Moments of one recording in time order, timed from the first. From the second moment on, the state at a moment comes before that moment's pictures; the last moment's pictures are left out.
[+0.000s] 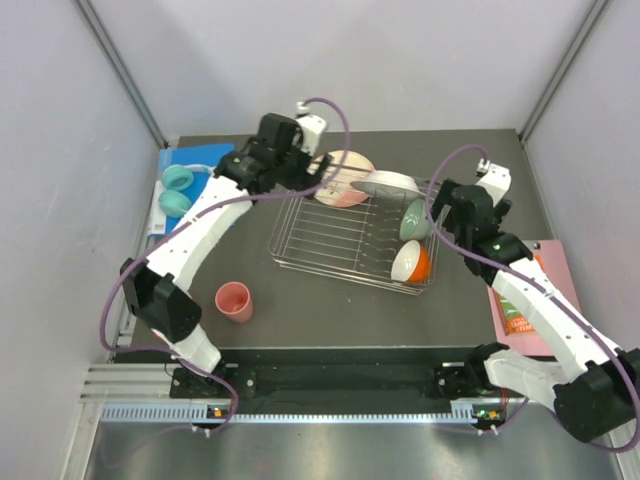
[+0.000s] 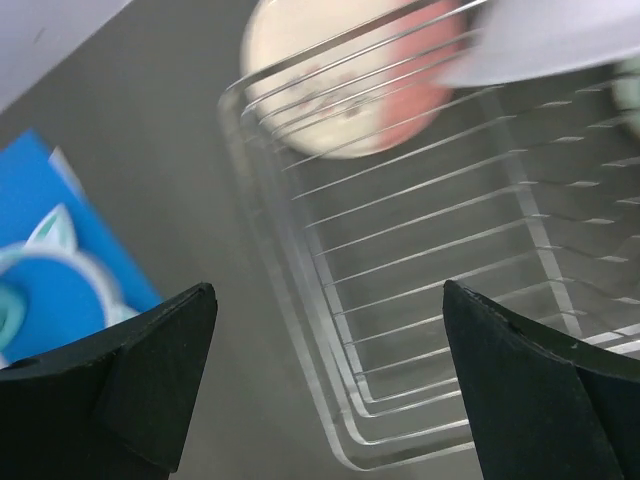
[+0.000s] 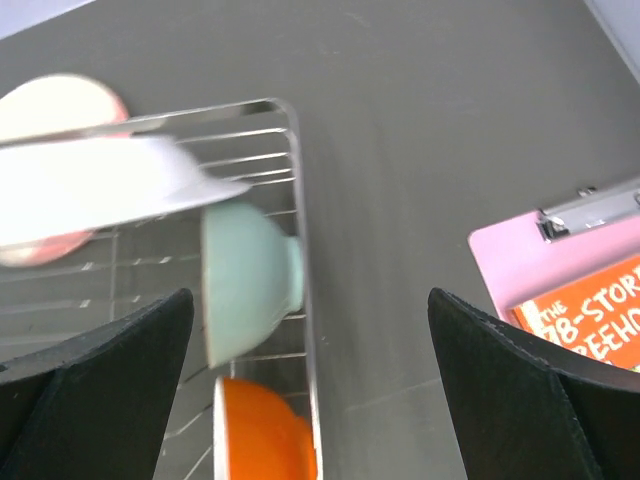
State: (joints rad) left arm -0.59 1.66 1.76 -0.73 -0.06 0.14; right arm 0.43 1.05 0.90 -0.37 0.58 0.47
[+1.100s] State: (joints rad) left arm -0.23 2.00 1.83 -0.80 0.08 -0.03; right arm 0.30 1.11 0.90 -0.44 0.45 0.50
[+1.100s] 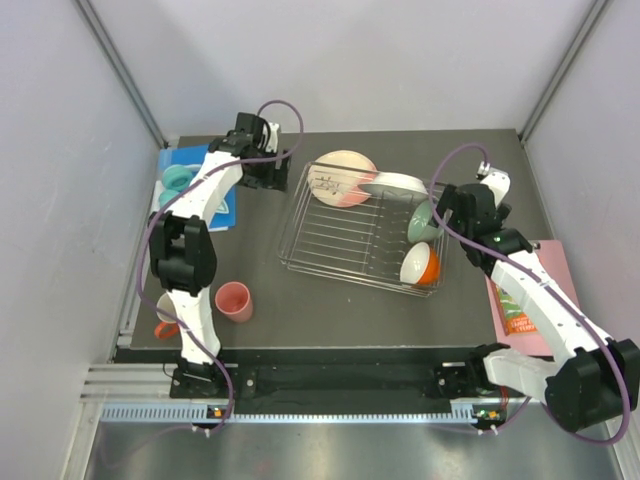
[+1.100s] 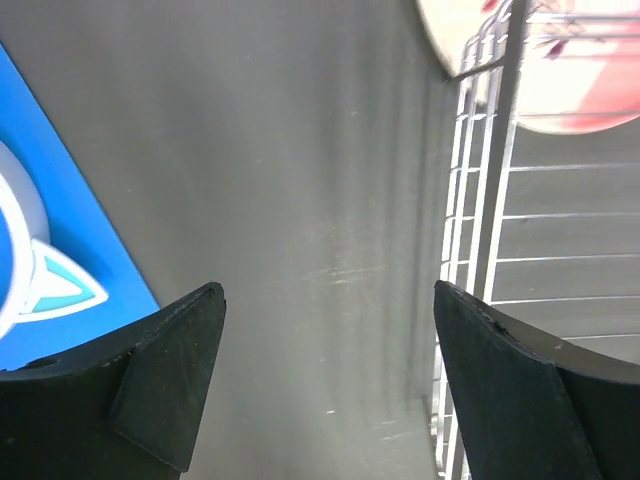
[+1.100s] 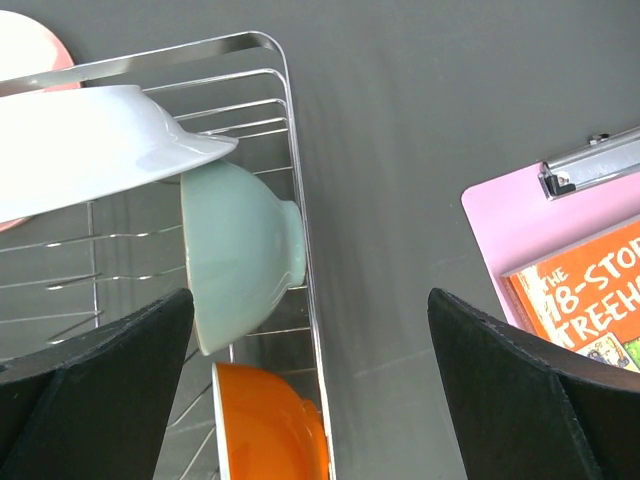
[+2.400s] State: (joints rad) left arm -0.31 2.01 1.68 -0.72 0.29 -0.09; right arm 0.26 1.08 0.90 -0.44 0.46 0.45
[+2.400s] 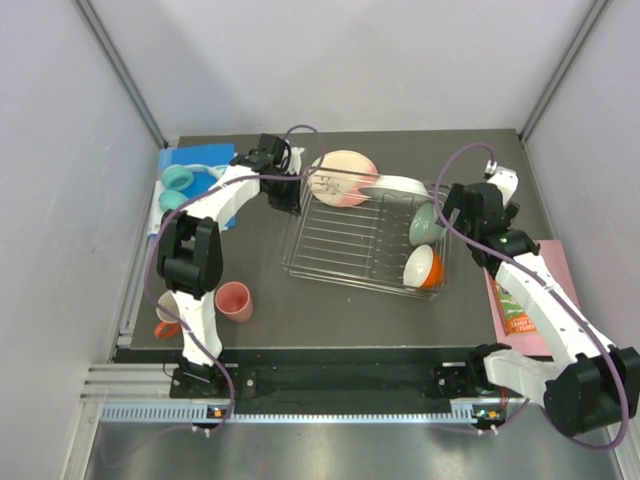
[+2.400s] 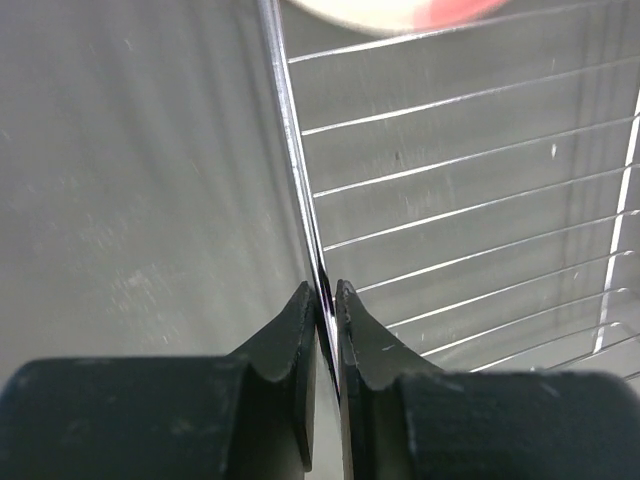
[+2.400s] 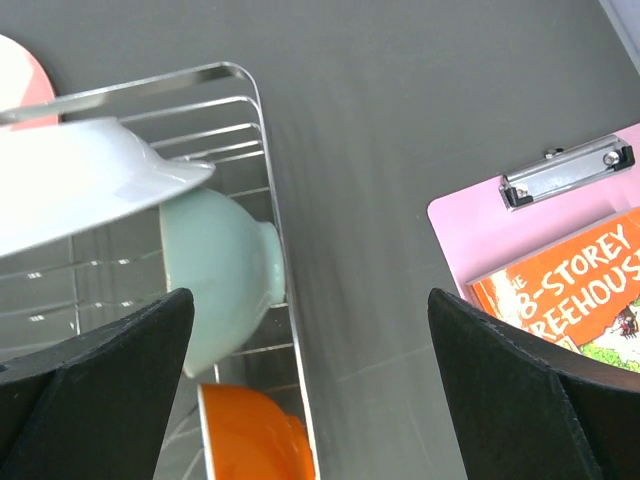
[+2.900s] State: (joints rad) left arm -0.39 1.81 1.42 -0.72 0.30 -0.05; right arm 0.24 1.03 0.89 -0.46 0.46 0.45
